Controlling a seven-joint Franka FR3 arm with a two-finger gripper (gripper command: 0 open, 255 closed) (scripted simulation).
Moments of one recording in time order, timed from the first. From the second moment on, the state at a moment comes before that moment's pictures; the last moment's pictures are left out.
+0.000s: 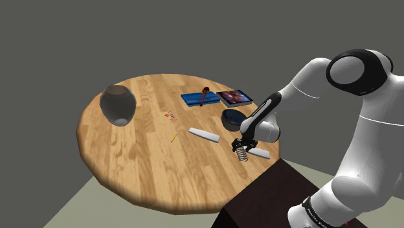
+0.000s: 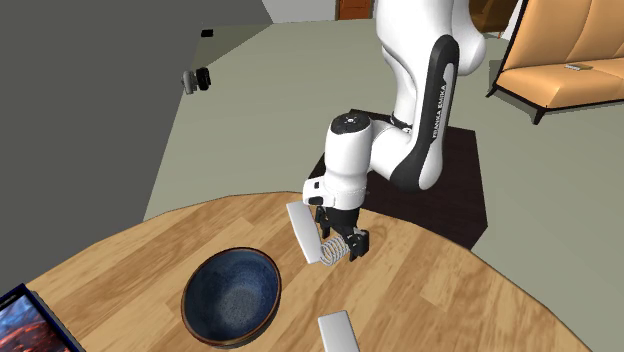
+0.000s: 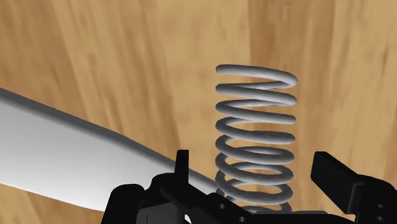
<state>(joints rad) -0.19 0.39 0.05 -2.59 0.50 3.07 -0.19</state>
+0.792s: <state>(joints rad) -0.19 0.40 0.05 -2.59 0.50 3.07 -0.19</state>
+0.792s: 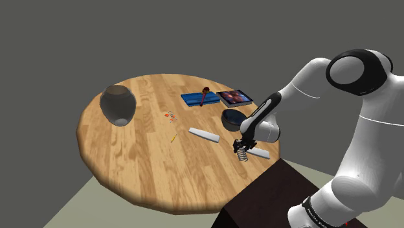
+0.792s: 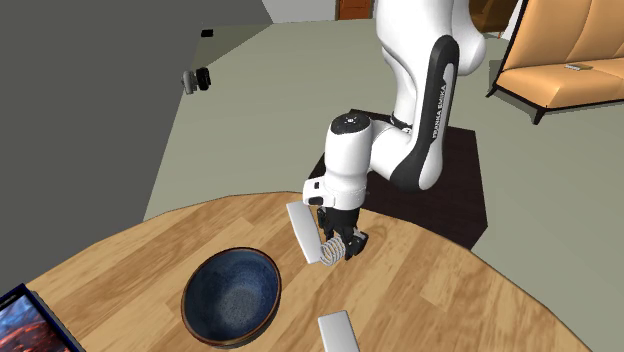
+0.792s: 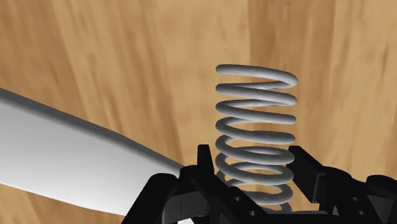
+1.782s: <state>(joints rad) -0.05 0.16 -0.13 -2.65 0.32 2.89 -0.03</state>
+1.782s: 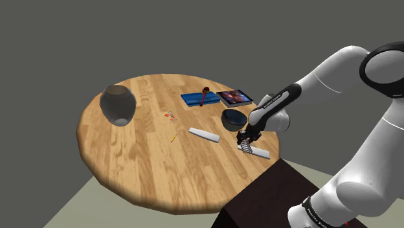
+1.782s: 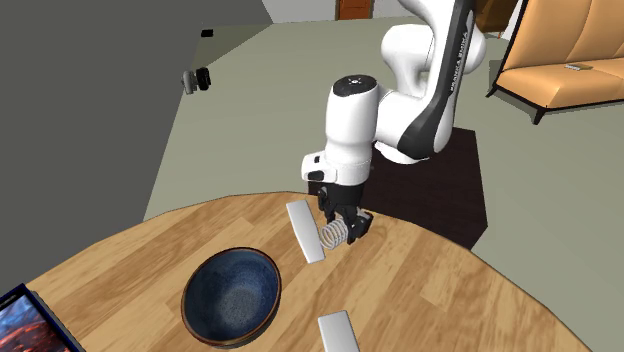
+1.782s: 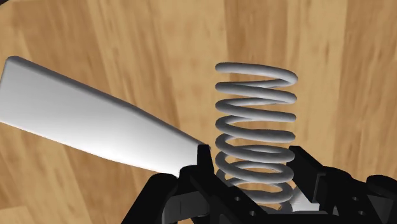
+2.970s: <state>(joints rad) -0.04 -0.12 -0.19 -2.66 0.08 2.62 0.16</state>
